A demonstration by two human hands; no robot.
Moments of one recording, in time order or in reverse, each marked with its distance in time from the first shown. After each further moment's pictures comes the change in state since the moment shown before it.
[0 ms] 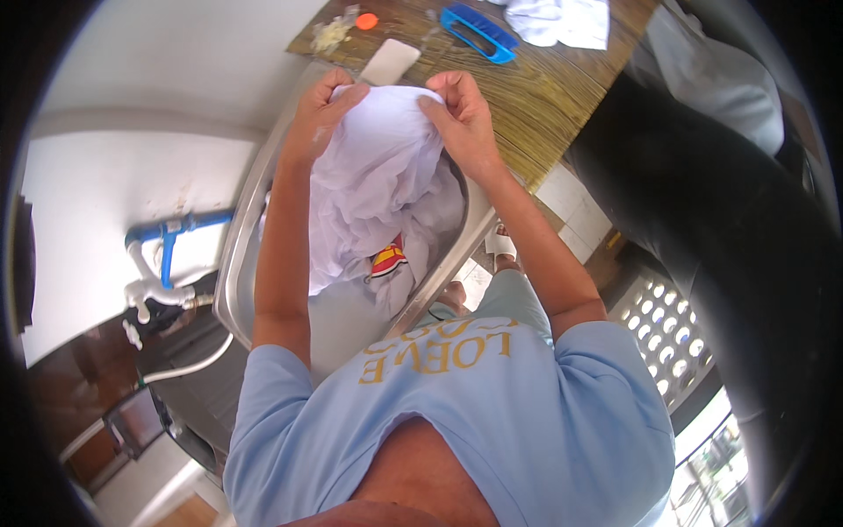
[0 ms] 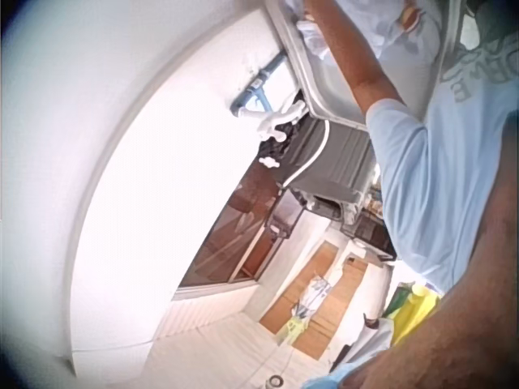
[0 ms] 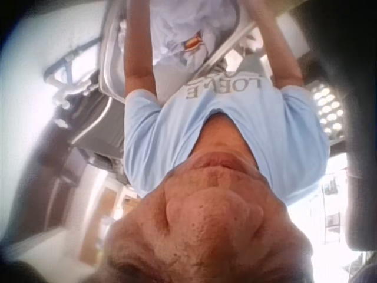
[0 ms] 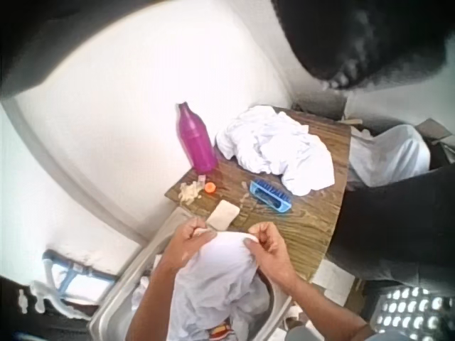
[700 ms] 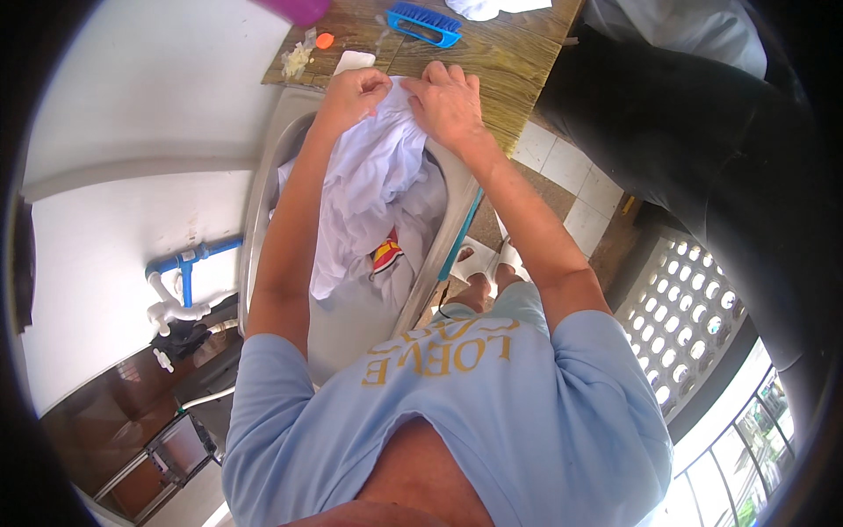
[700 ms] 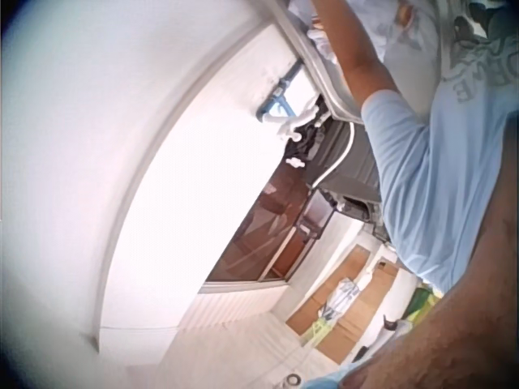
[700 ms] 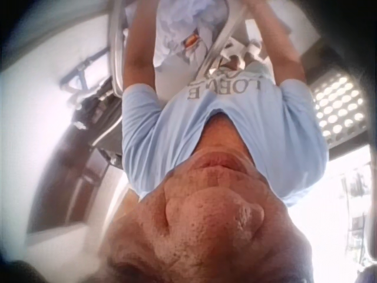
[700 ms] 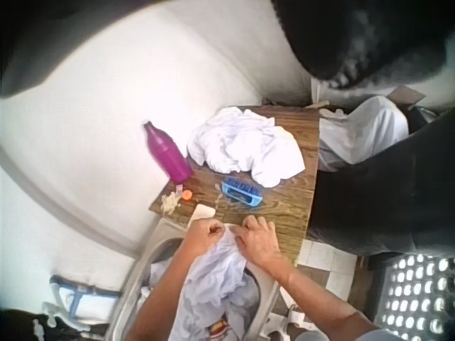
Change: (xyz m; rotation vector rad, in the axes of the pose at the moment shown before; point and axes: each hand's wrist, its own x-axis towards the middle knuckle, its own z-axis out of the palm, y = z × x) left_hand 0.053 -0.022 0.058 0.459 -0.250 0.003; right_hand -0.005 0.001 -0.035 -1.465 0.058 -0.261
